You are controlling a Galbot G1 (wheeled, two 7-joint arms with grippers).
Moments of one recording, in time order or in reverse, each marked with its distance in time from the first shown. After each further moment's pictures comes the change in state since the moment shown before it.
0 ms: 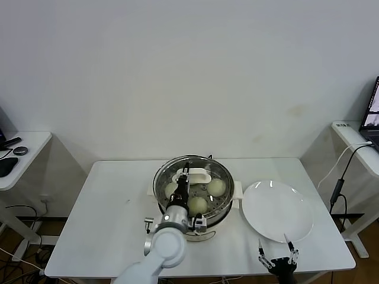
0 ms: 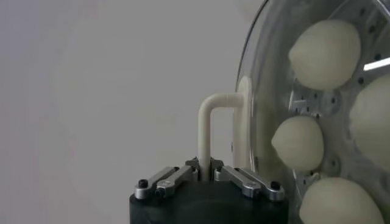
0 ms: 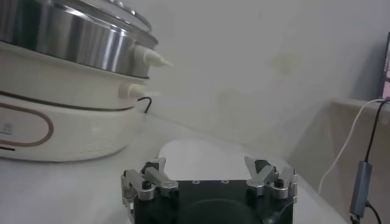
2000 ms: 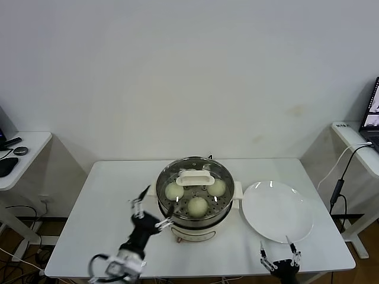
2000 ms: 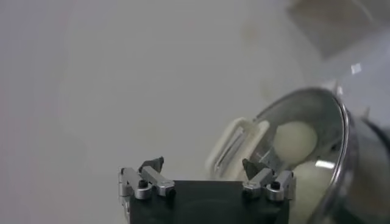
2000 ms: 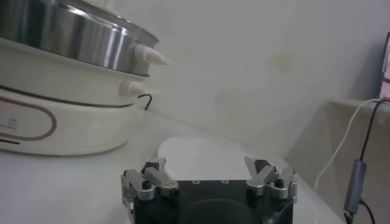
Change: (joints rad) left arm 0.623 0.071 -0.474 -0.339 -1.104 -0.475 -0.341; right arm -0.035 -0.015 0.005 0.040 0.043 -0.025 -0.028
